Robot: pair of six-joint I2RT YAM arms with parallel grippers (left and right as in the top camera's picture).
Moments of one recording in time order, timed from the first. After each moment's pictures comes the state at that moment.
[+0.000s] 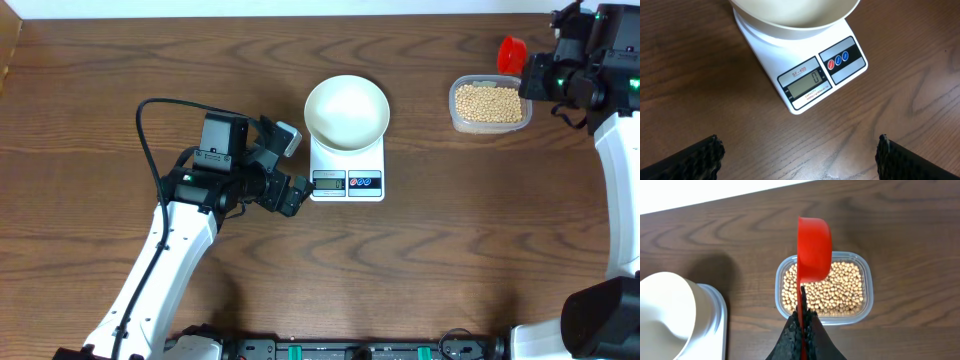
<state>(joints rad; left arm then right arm) -0.22 1.32 0.99 -0.71 0.41 0.22 -0.13 1.64 1.59 -0.81 -0.23 0.04</state>
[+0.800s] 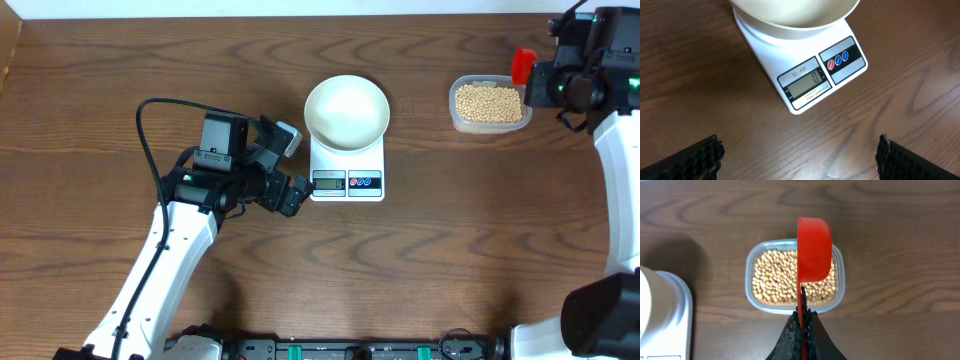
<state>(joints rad) -0.22 1.32 0.99 -0.71 0.41 0.22 -0.13 1.65 1.59 -0.85 -0.11 -0.06</state>
